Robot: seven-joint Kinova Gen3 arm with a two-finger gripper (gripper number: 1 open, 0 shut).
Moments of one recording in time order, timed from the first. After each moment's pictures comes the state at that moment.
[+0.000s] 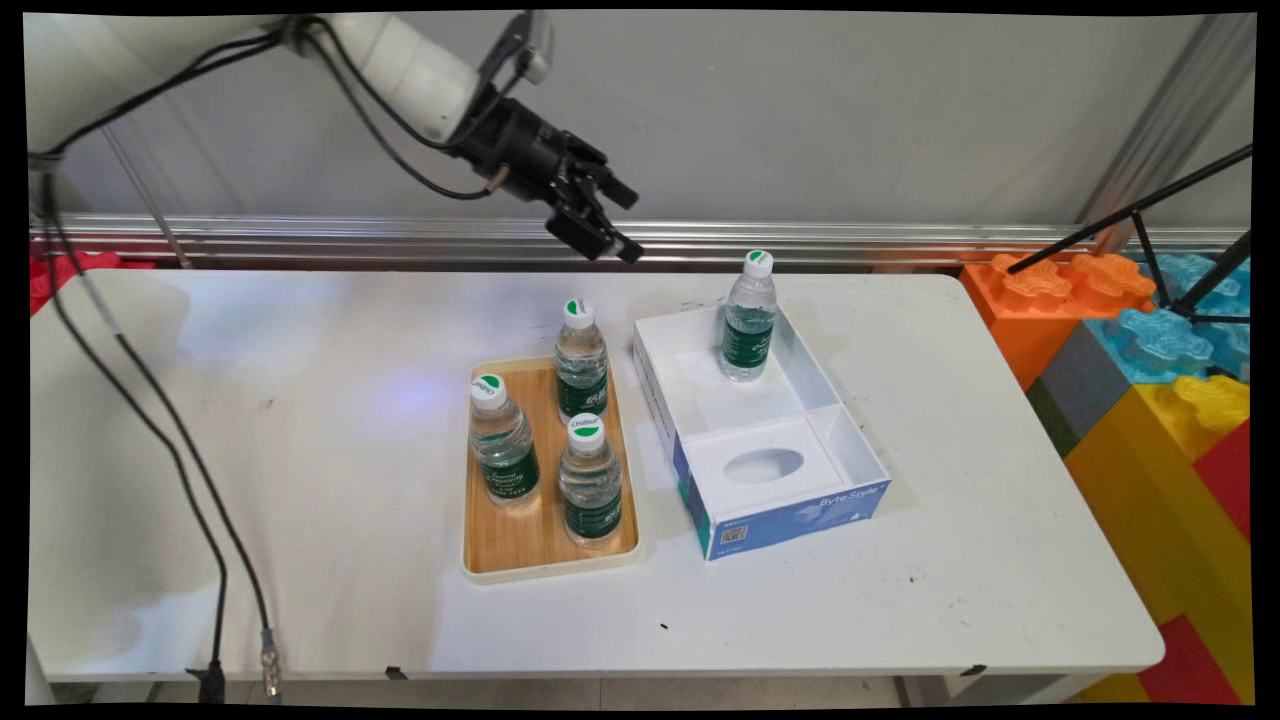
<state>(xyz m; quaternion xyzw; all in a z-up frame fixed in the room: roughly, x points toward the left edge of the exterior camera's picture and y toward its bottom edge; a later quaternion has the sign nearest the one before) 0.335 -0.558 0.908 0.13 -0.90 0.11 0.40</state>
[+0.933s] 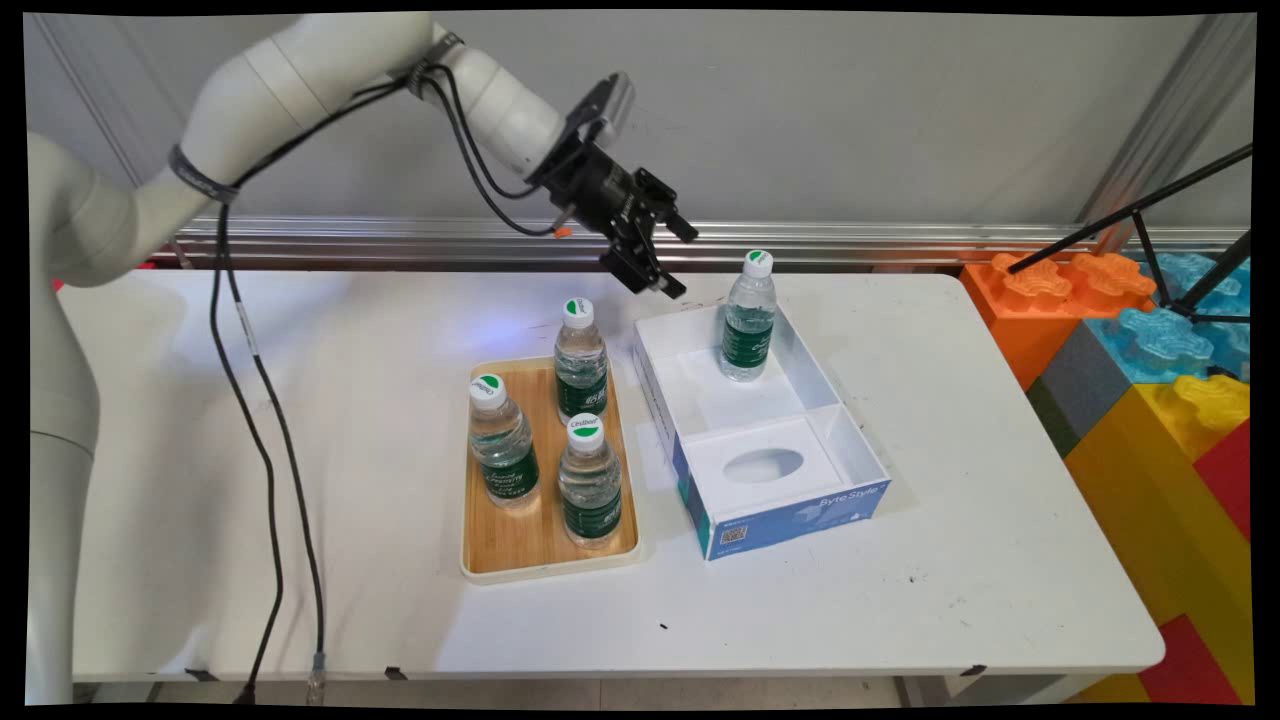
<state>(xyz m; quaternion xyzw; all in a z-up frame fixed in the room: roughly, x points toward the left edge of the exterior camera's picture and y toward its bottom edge) 0.296 -0.640 0.839 0.00 -0.91 0.09 0.40</state>
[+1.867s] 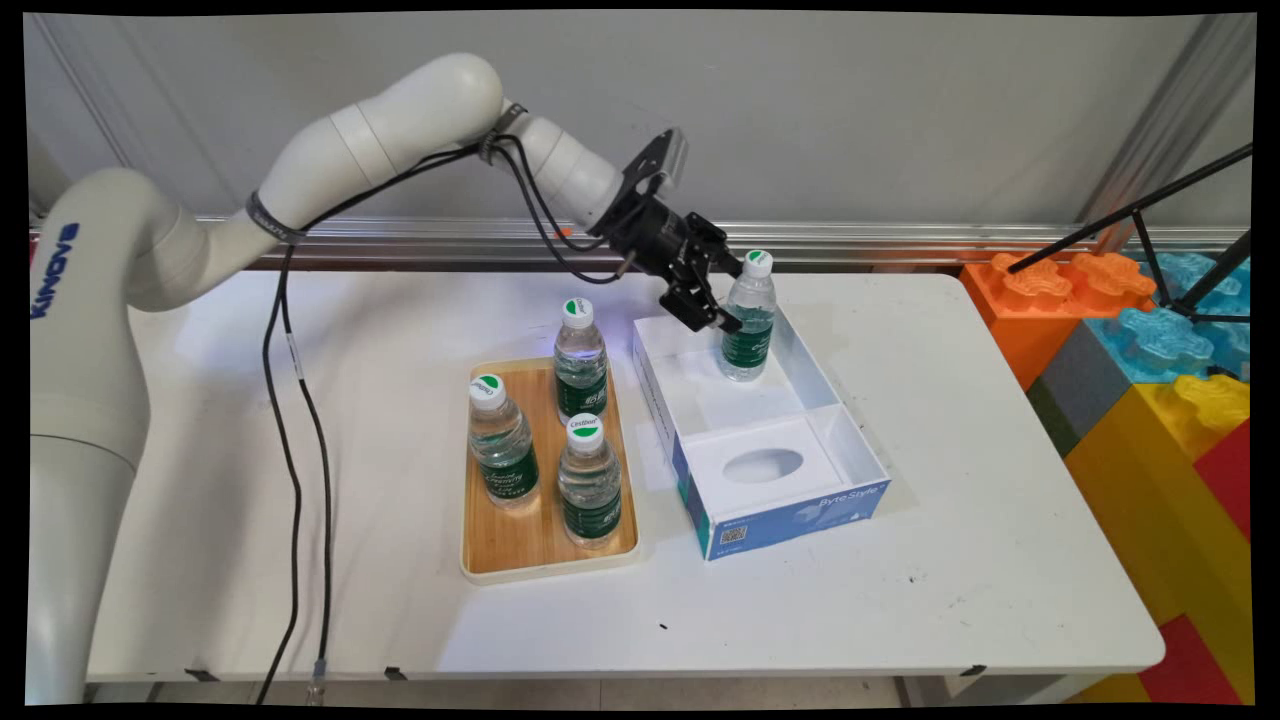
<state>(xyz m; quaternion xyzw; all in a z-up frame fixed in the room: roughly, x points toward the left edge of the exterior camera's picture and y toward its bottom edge) 0.244 -0.654 0.779 0.01 -0.90 0.08 0.44</state>
